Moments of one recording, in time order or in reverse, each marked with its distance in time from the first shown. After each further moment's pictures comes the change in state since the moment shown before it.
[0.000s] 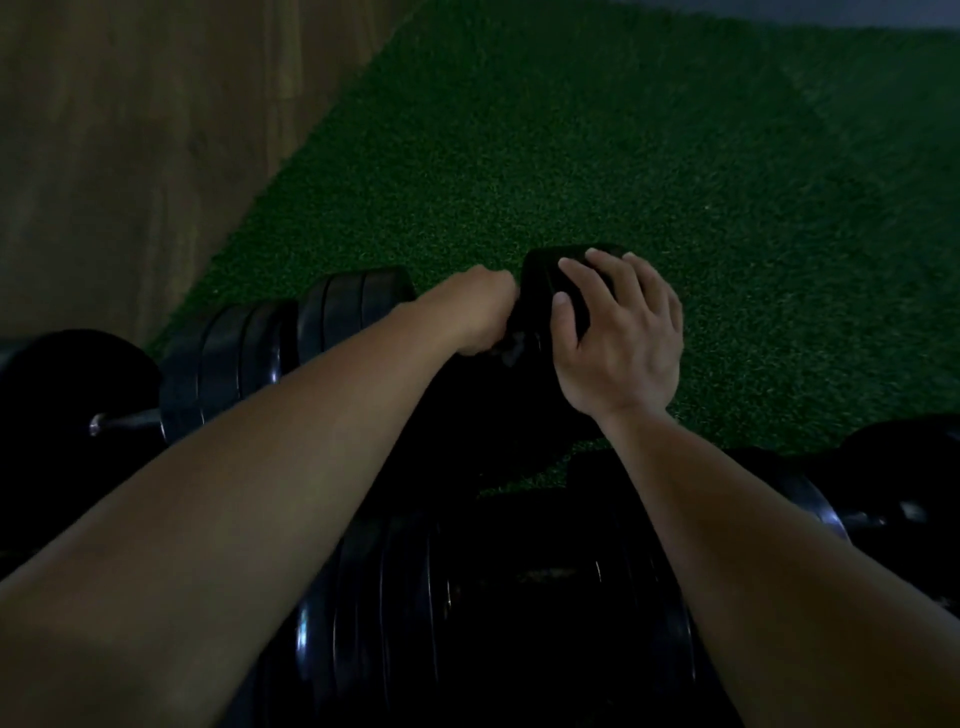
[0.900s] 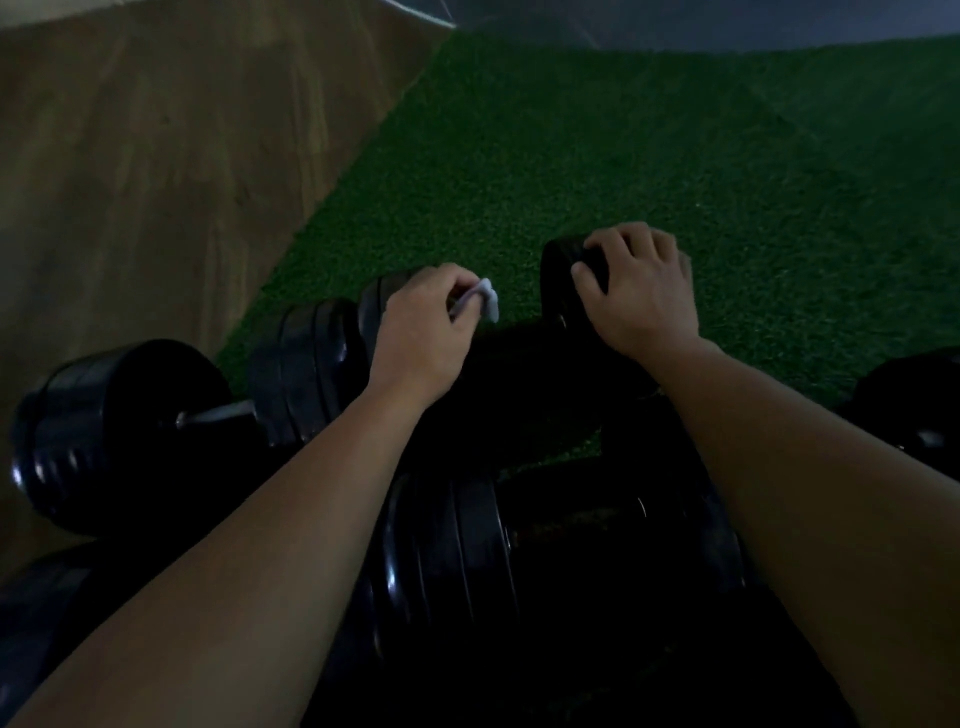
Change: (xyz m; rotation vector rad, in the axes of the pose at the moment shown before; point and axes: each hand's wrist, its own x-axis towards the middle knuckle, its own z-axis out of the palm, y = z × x) left_hand -0.115 -0.050 0.043 -0.529 0.753 0.103; right_hand 0.001 -0.009 -0.030 0.032 -0.206 0.016
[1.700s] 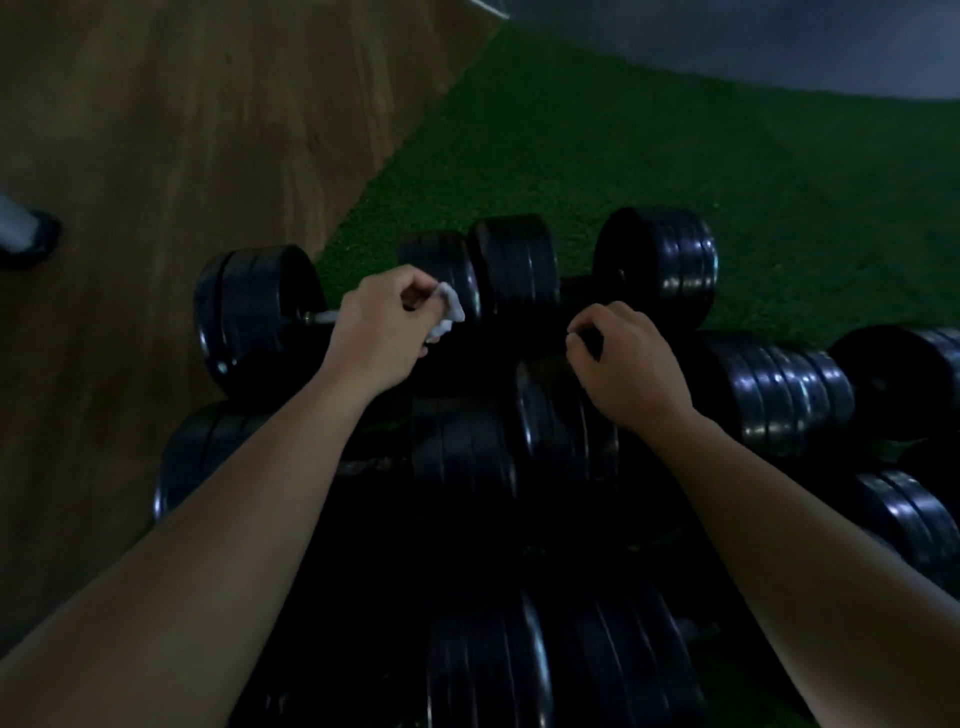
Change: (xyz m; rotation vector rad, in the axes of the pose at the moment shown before) left_hand -0.138 -0.049 -0.165 -0.296 -0.090 -0.317; right_hand -0.173 -0.148 -0.030 0.107 -0.128 -0.098
